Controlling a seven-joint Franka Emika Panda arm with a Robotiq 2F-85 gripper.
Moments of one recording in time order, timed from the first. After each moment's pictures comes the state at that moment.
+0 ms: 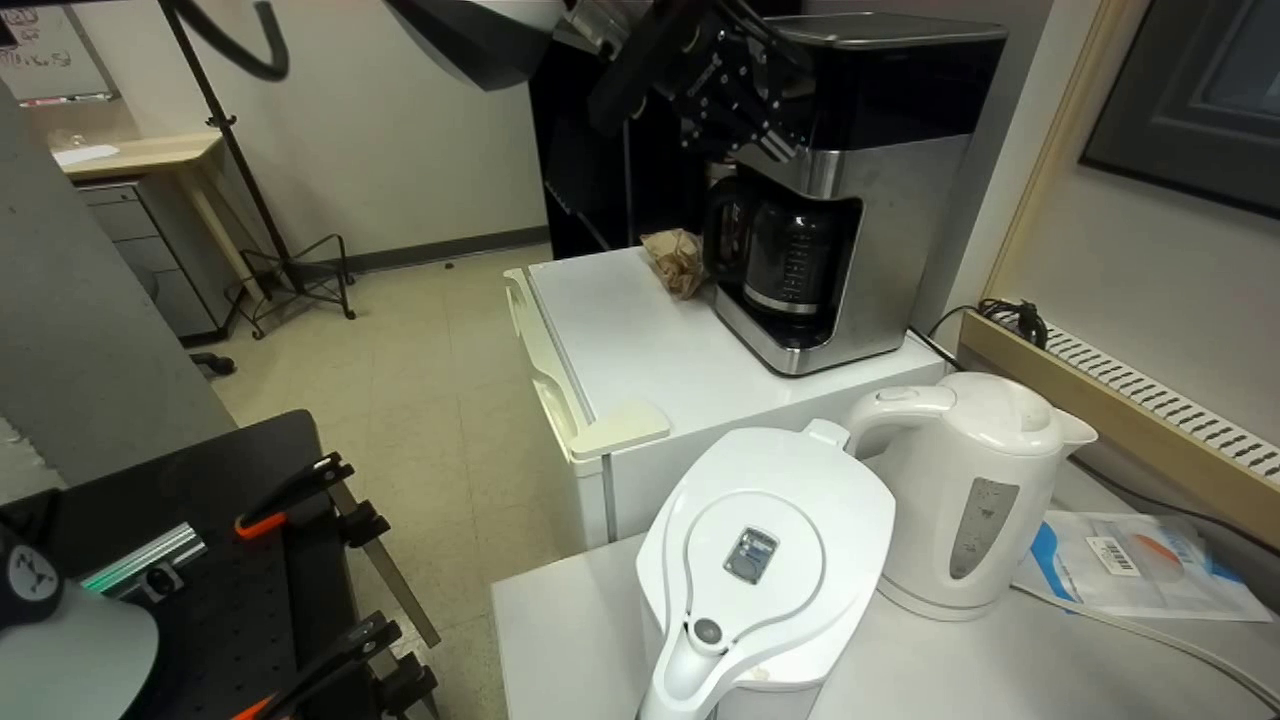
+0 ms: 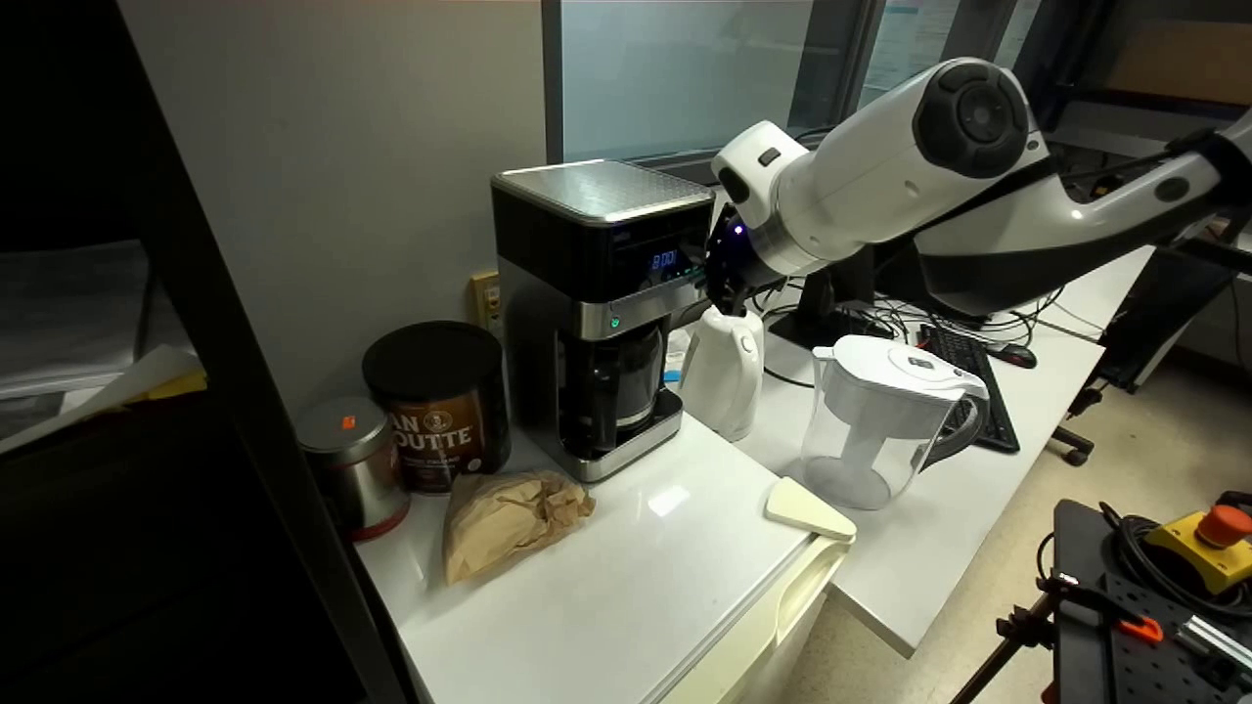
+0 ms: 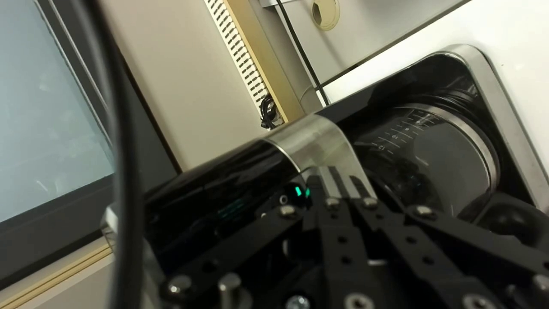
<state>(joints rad) 0.01 0.16 0.09 -2.10 -1.42 2.64 0.49</state>
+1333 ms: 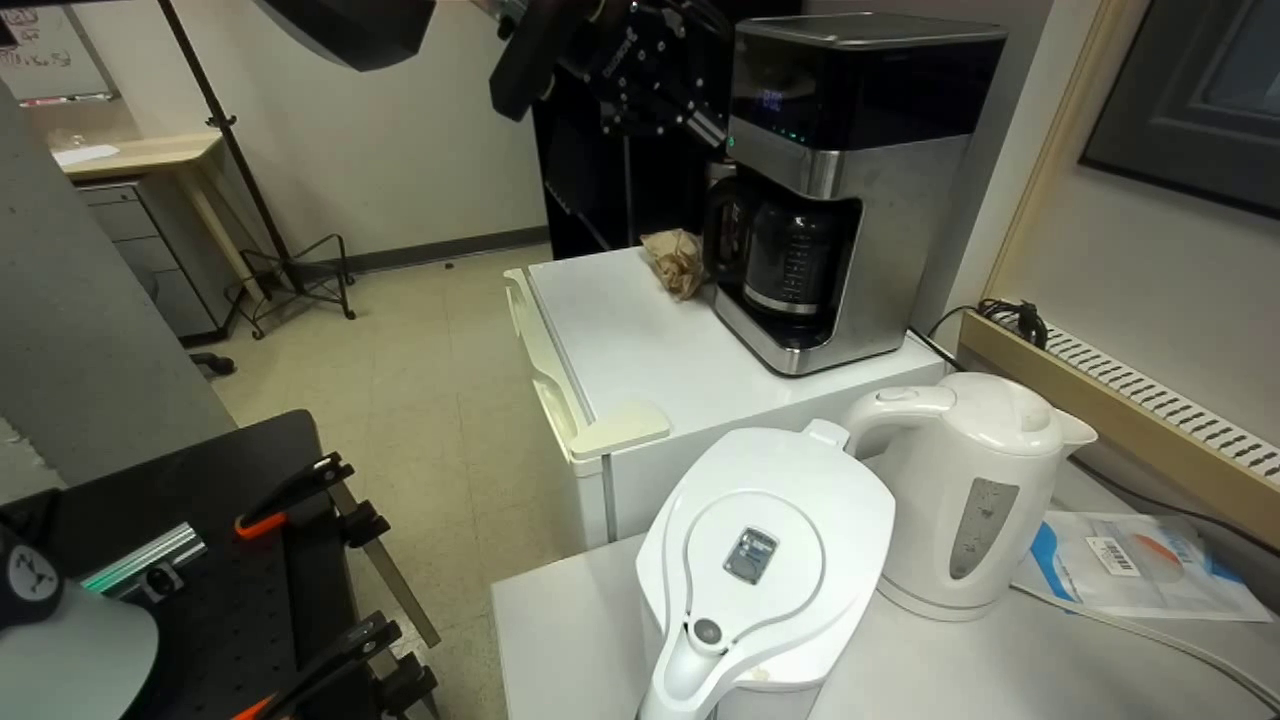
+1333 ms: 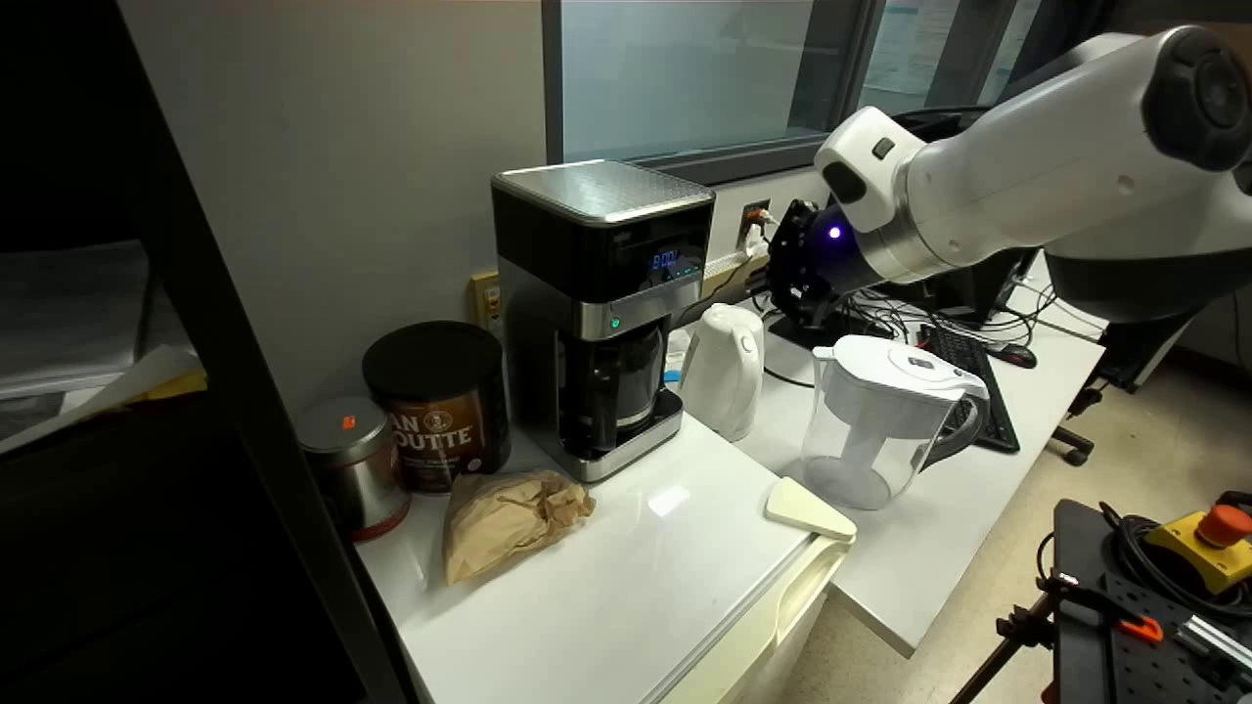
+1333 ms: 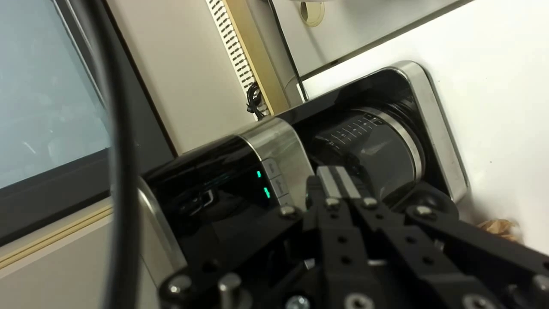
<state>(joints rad) 0.01 -0.09 0.09 -2.36 -1.46 2.73 0.48</state>
